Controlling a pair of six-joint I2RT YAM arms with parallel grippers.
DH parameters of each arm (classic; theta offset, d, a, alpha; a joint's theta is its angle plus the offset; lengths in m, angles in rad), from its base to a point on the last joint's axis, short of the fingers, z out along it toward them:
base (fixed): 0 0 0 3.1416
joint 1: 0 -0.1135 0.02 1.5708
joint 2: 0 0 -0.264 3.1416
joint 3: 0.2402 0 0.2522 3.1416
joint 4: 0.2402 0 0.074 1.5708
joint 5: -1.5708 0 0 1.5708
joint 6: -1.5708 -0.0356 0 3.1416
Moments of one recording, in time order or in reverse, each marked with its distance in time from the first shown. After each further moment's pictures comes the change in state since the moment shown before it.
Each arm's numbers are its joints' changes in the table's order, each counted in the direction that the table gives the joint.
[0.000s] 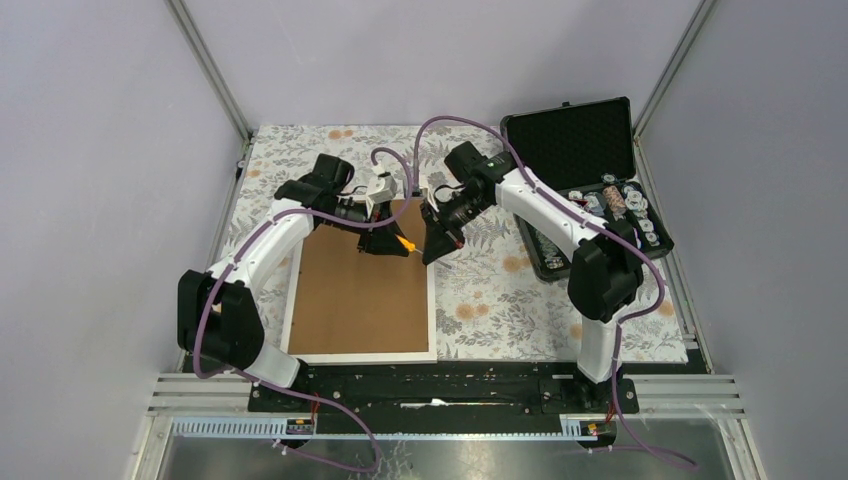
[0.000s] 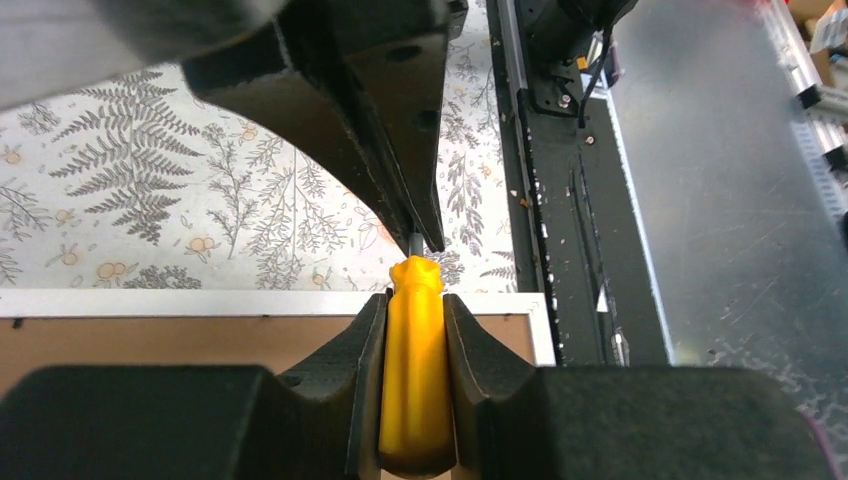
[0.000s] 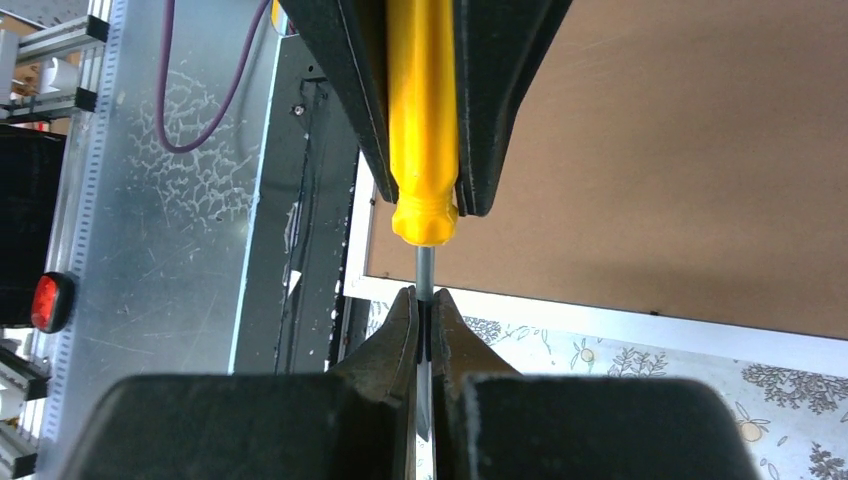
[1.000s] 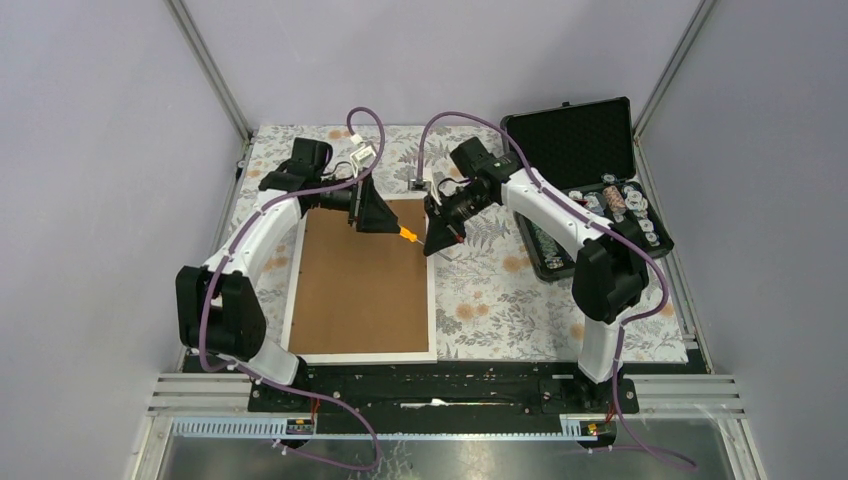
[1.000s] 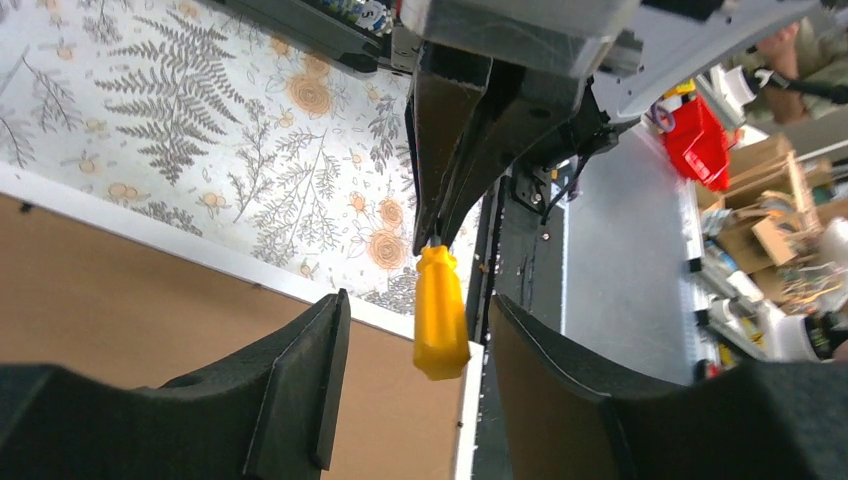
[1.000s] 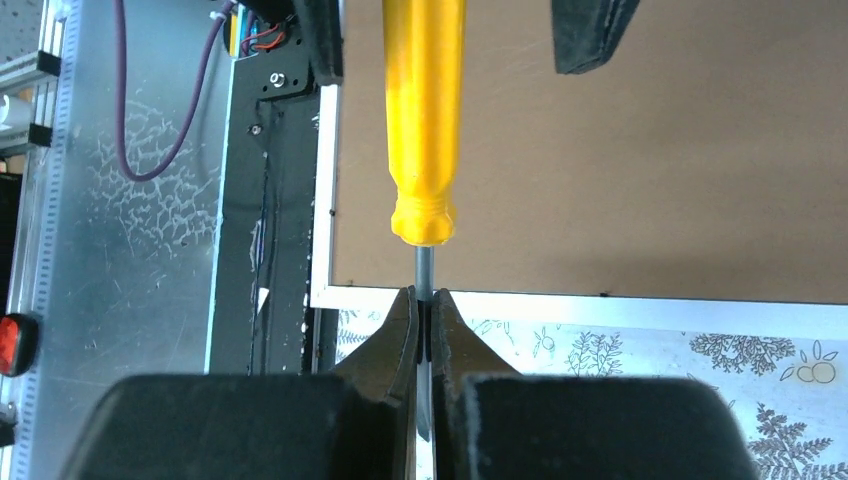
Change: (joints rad) left arm -0.123 0.048 0.062 -0.172 0.000 0.544; right arm 0.028 -0.018 -0.049 -0.138 -0.053 -0.115
